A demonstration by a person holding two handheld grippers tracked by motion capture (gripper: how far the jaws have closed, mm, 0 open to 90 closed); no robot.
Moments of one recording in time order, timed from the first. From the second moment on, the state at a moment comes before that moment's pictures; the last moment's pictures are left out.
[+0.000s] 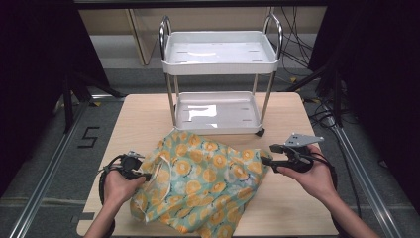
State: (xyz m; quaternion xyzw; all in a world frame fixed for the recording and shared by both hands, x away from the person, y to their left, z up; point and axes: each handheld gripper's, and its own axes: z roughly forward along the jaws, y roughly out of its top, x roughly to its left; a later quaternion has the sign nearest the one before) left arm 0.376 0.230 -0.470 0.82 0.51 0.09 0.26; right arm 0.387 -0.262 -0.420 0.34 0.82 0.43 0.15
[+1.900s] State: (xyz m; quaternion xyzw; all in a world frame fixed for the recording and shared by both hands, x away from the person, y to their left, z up) left arm 0.301 0.035 -0.431 0.93 0.20 0.05 0.32; right arm 0.434 -0.190 -0.373 0.30 0.84 0.44 0.12
